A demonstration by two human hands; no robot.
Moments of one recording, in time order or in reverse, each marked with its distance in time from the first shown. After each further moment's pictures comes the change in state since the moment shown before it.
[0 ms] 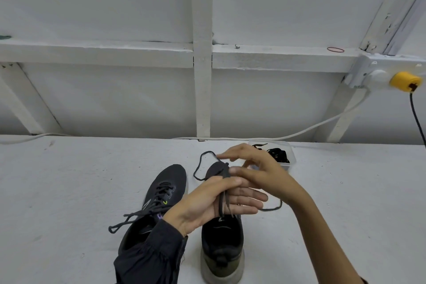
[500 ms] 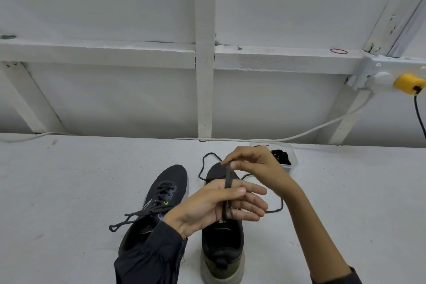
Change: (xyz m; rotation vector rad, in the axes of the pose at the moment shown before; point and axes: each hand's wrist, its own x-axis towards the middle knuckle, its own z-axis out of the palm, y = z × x) left_hand -0.001 -0.002 -0.006 0.076 -0.148 0.016; right_hand 0.014 0.007 -0.001 0.183 0.030 0.011
